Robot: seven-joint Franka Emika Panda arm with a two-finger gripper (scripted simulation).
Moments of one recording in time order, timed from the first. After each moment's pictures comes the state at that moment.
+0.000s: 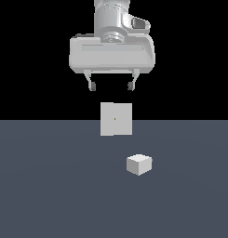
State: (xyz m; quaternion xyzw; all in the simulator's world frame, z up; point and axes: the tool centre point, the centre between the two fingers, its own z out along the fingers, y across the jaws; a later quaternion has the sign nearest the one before) arm -0.010 0.004 0.179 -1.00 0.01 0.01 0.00
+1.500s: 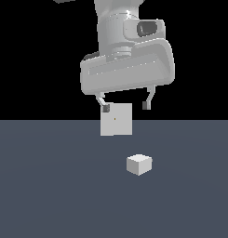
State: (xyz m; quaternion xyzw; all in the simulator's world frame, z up) arm -0.036 -0.025 0.126 -0.98 0.20 -0.07 -0.03
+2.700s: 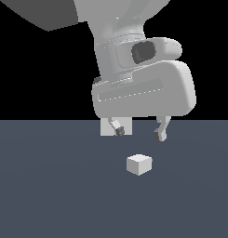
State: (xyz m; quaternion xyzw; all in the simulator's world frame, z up) arm -0.062 -0.047 0.072 -0.91 0.39 -0.14 -0.06
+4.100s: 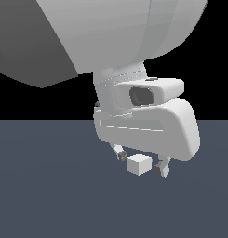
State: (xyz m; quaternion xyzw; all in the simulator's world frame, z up) arm -0.067 -0.050 0.017 -0.89 0.41 -0.15 -0.07
